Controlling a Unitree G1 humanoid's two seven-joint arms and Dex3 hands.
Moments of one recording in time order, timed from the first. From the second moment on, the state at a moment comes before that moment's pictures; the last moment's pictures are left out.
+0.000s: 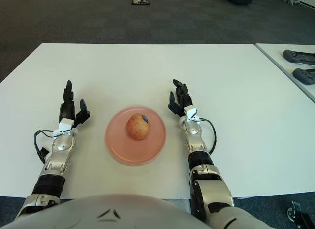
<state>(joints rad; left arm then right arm) -0.01 0.10 0.06 0.29 0.21 -0.33 0.26 -0.29 -0.07 -0.06 0.69 -0.02 -0.35 -0.01</state>
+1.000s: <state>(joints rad) -0.01 0.10 0.06 0.28 0.21 -0.33 0.25 -0.21 -0.07 -0.04 0.47 -0.03 -0.15 0.00</state>
